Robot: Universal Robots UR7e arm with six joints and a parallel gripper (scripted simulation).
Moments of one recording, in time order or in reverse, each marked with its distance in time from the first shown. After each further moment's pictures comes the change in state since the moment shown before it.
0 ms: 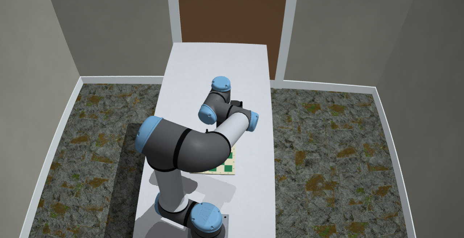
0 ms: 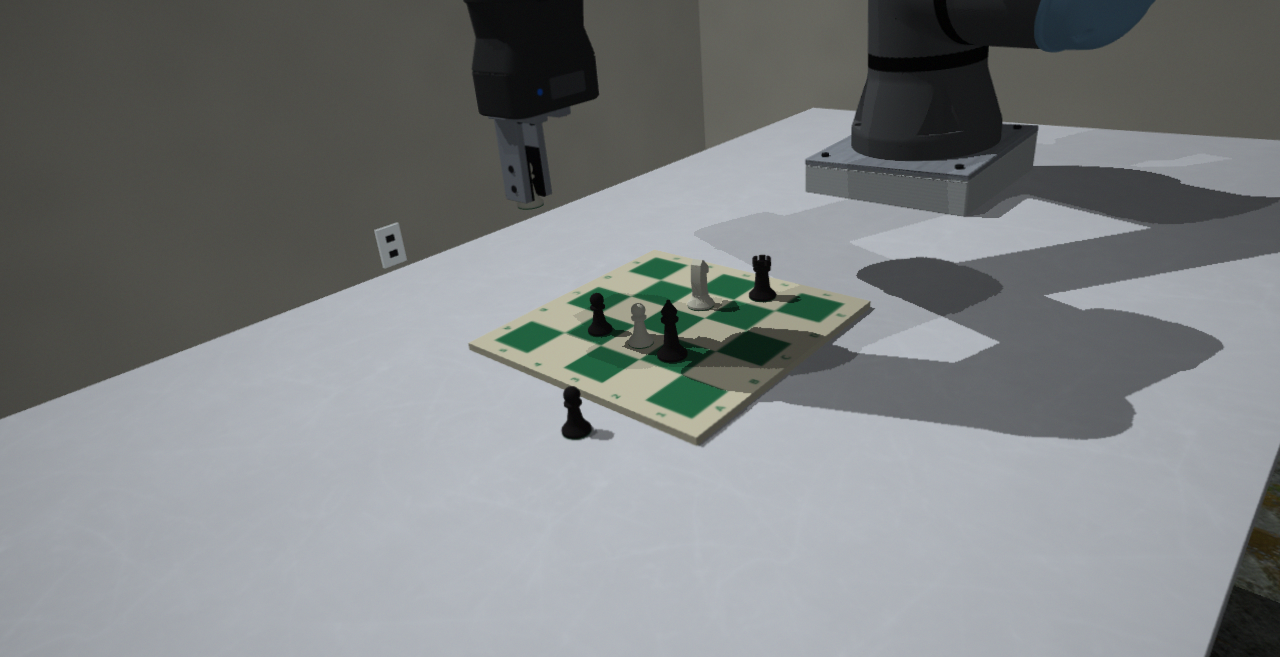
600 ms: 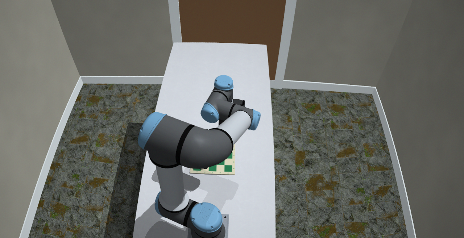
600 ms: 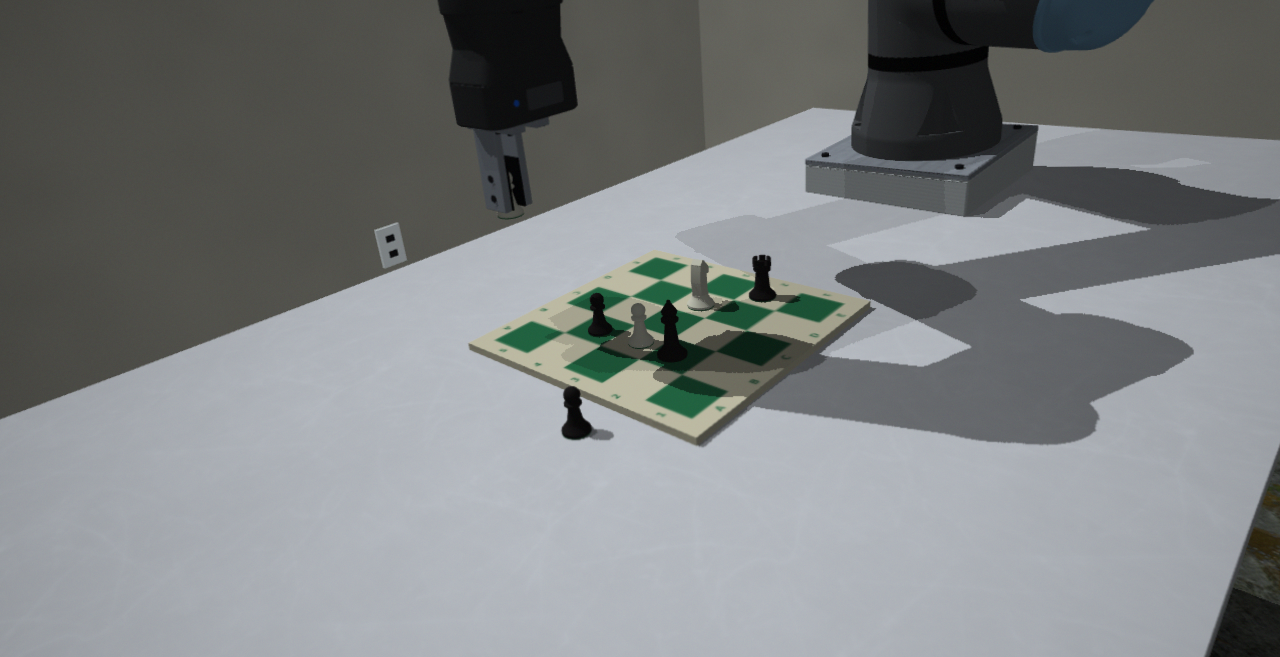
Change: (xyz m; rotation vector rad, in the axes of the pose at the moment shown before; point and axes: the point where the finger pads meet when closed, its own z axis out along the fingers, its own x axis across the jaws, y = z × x) arm -0.011 -0.010 0.005 -0.002 0.002 0.003
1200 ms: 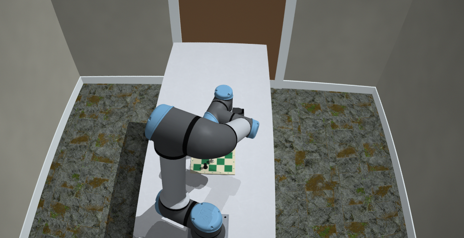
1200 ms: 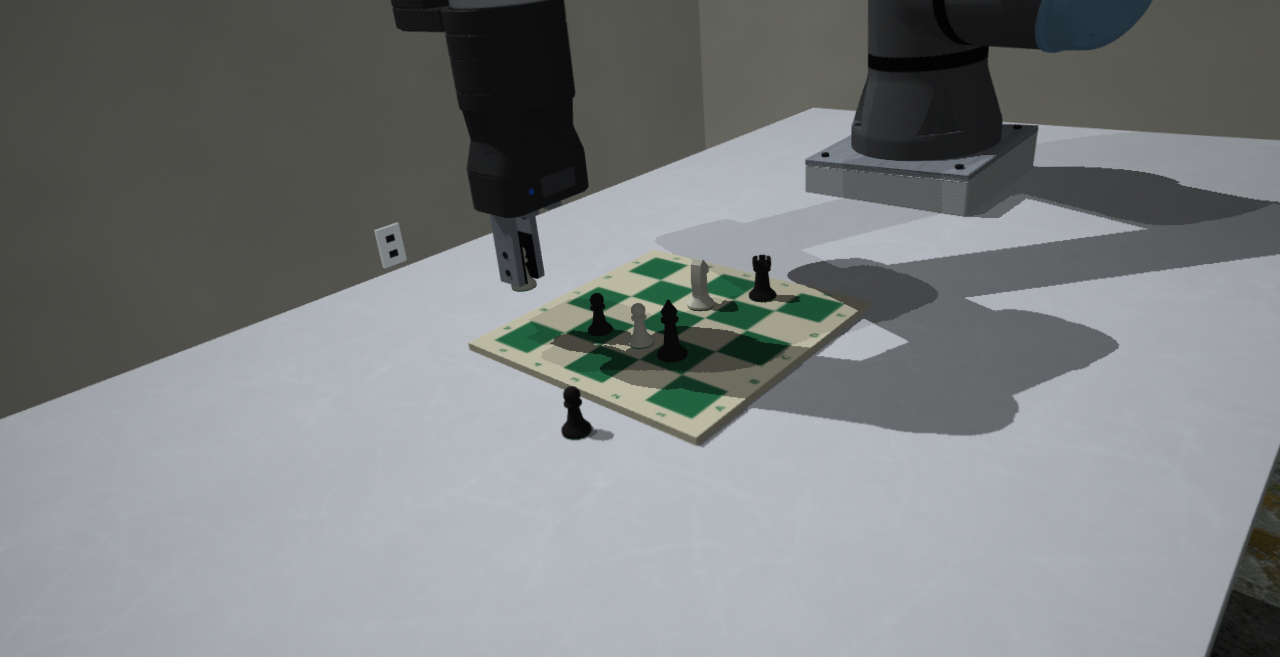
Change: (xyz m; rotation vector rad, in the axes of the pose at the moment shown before) arm 0.001 0.000 0.056 -0.001 0.002 0.000
